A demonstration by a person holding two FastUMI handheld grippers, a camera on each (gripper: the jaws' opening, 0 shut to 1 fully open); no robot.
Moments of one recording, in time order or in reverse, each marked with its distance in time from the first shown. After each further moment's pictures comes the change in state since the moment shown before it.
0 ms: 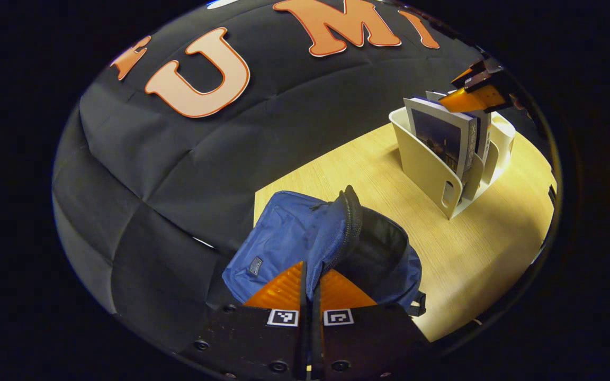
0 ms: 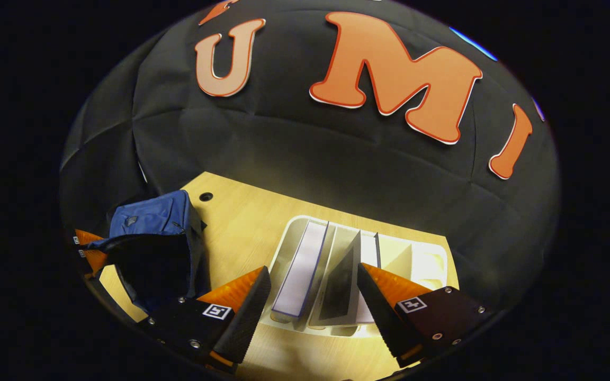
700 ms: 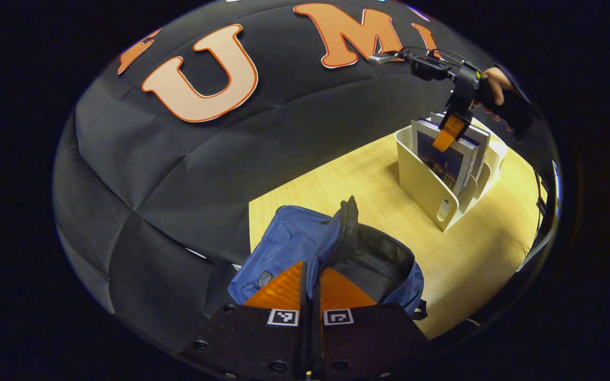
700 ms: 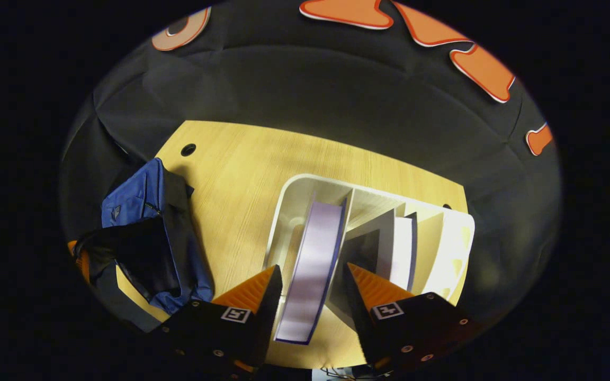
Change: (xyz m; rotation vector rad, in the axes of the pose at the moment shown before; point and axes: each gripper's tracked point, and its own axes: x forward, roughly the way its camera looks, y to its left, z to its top) left arm 0.003 0.034 0.023 -0.026 -0.045 -0.104; right arm 0.056 0.017 -0.028 0.051 0.533 0.065
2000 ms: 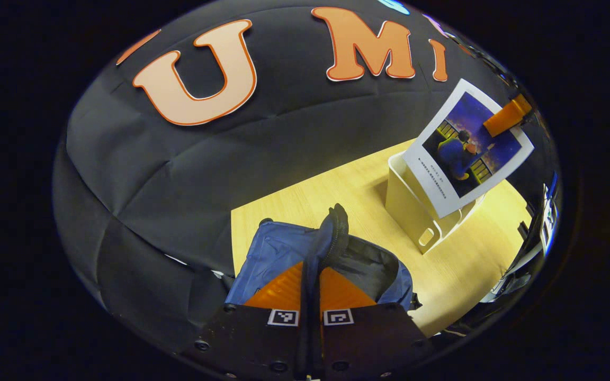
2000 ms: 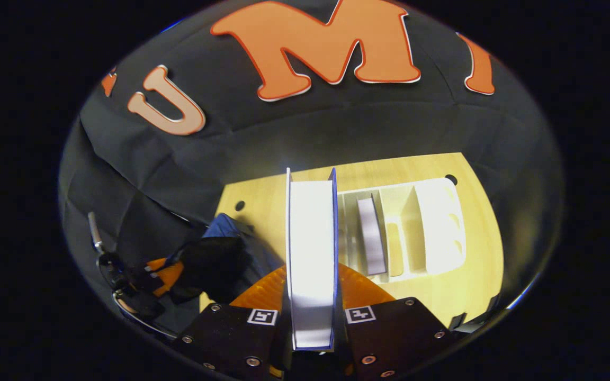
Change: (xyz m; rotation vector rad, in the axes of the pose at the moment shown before) left arm 0.013 0.001 0.056 -0.076 -0.019 -0.137; right arm -0.182 -0.008 -0.020 0.409 -0.312 0.342
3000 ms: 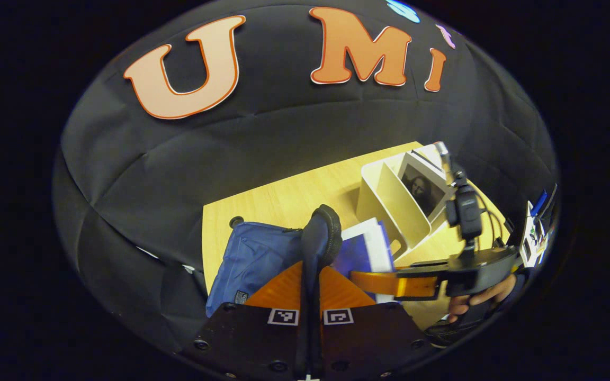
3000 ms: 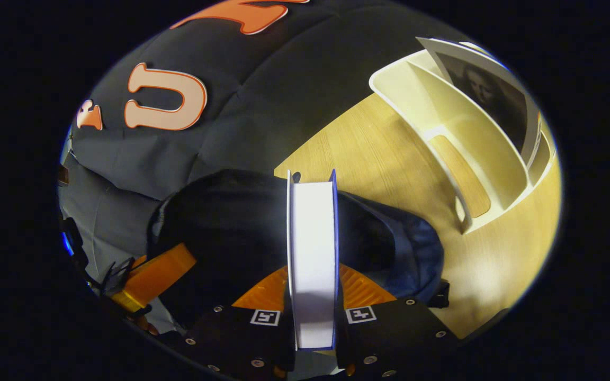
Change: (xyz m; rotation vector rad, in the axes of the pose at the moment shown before) left arm -0.004 -0.045 0.012 -0.062 -0.001 -0.129; right arm 0.187 0.123 -0.165 0.322 0.073 0.301
